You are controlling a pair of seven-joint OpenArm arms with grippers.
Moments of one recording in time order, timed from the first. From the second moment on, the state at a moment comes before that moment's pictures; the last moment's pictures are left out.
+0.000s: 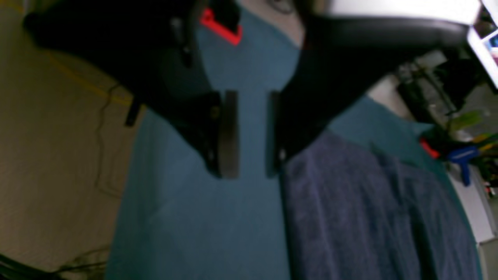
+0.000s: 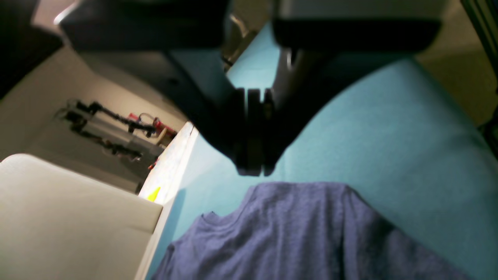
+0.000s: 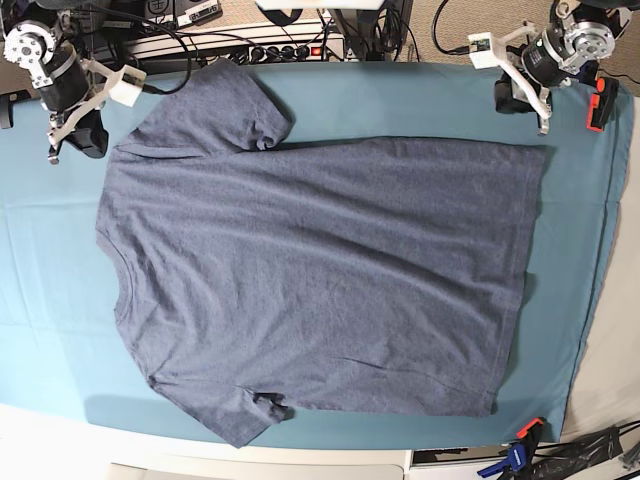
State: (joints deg) left arm 44.6 -45.6 6.8 118.4 41.8 -24.7 10.2; right arm -54.5 40.4 28.2 125.4 -51.8 27.0 -0.4
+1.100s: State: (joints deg) left arm 44.6 -45.3 6.8 118.4 31.4 -28.9 11.3; right arm -54.3 41.1 28.2 124.7 -40.9 40.4 1.0
